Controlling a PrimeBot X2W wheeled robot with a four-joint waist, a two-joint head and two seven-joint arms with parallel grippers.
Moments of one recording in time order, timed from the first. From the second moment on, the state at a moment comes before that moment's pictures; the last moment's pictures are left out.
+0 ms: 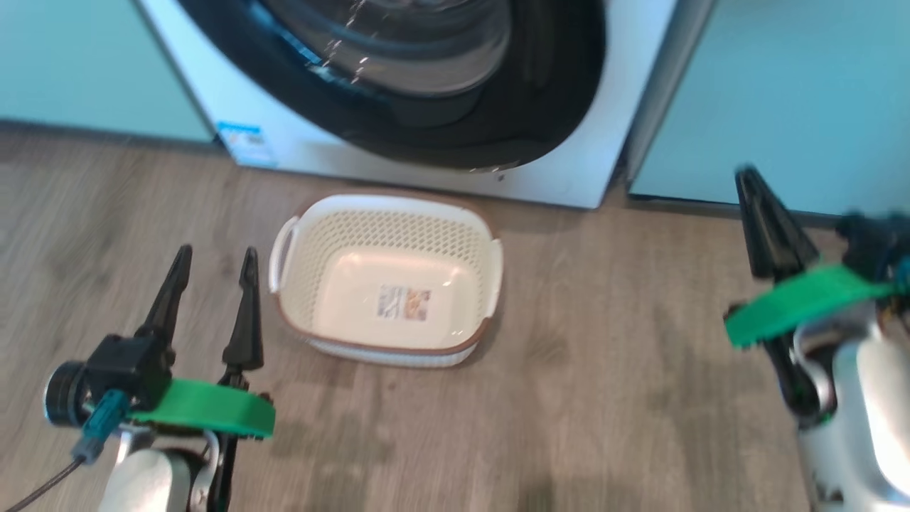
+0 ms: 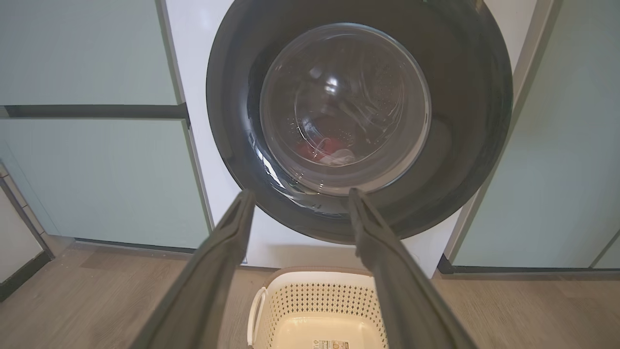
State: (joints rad) left arm -0.03 0.20 -0.14 -0.07 -0.26 0.08 -0.20; right arm -0.21 -0.12 -0.04 0.08 0.27 0.13 -0.02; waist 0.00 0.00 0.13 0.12
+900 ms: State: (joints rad) left arm -0.15 0.12 -0.16 -0.04 -0.26 0.06 -0.25; right arm -0.89 -0.23 0.20 0.61 0.37 0.13 -0.11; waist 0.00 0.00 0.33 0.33
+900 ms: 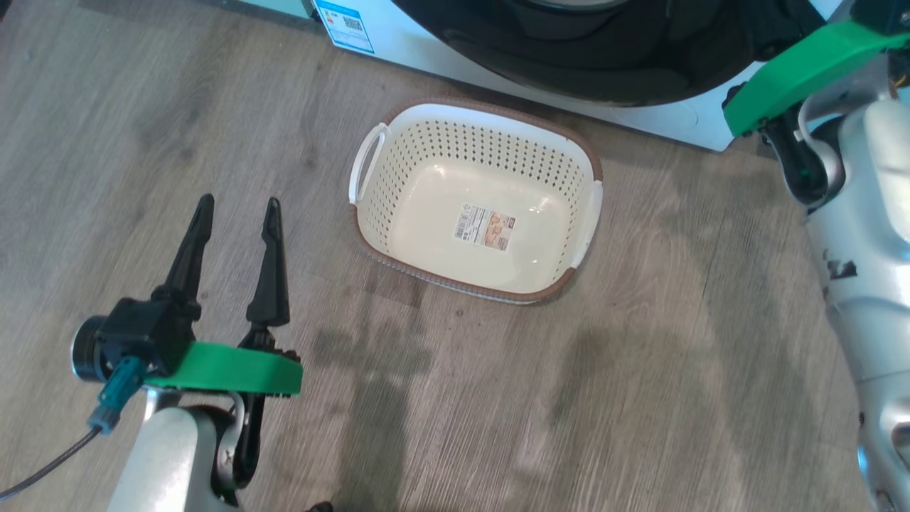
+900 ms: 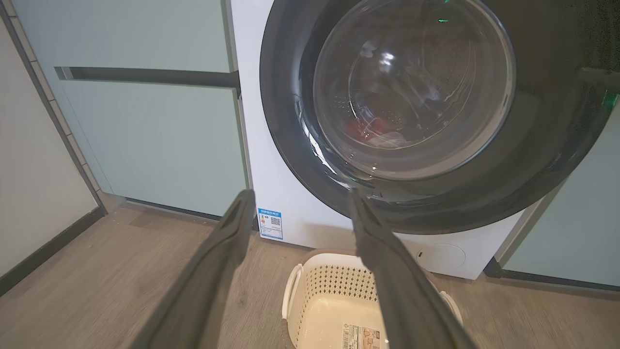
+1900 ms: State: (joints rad) left arm -0.23 0.06 -0.11 -0.05 -0.21 0.00 -0.25; right arm -1.21 -0.27 0.19 0.96 0.39 0.14 -0.20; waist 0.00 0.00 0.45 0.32
